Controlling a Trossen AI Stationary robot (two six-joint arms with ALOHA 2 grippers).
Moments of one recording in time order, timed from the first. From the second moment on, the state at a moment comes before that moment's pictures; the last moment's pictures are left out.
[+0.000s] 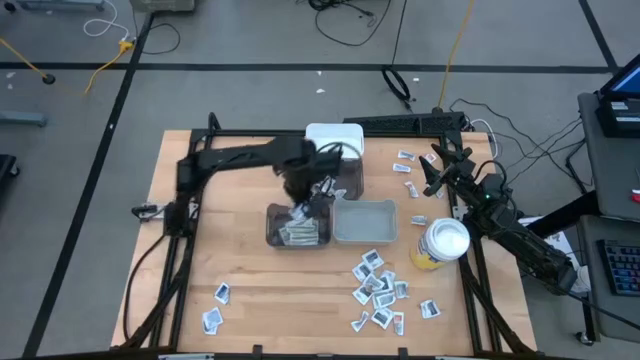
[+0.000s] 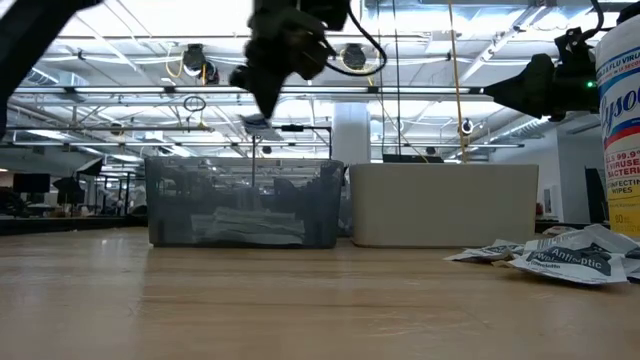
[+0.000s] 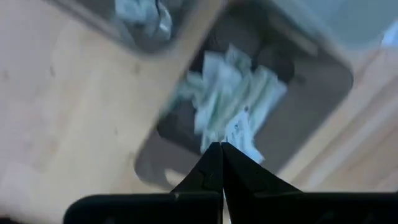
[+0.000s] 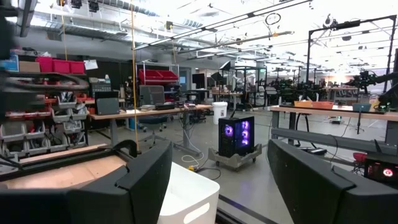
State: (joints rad) left arm 0.17 2.03 2.02 -1.57 0.13 -0.45; right arm -0.74 0.01 0.01 0.24 0.00 0.00
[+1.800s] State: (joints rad) left arm 0.31 2.34 2.29 -1.57 0.12 -0.36; right arm -0.74 0.01 0.01 0.24 0.00 0.00
